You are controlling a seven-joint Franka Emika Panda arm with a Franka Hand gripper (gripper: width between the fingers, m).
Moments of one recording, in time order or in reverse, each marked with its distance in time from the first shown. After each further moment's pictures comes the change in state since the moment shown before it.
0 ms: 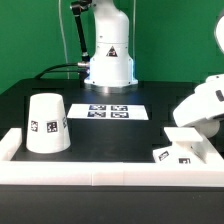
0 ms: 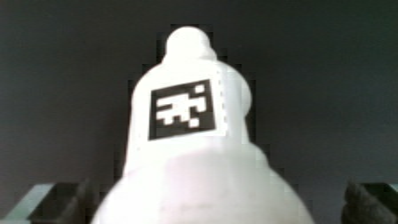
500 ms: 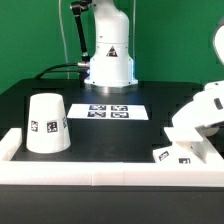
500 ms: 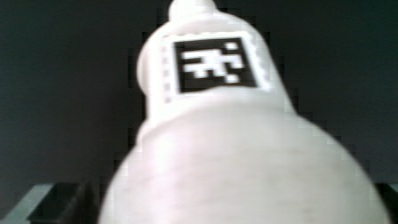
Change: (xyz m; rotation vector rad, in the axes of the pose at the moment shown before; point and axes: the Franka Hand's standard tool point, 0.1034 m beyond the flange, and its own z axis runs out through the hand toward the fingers) arm 0.007 0.001 0.010 0.004 -0.015 0.004
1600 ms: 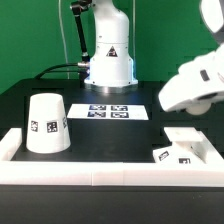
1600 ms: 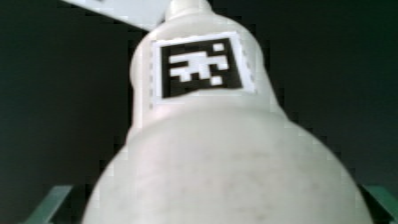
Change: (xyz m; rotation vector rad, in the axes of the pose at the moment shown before) arm -0.053 0.048 -0.065 0.064 0.018 -0.007
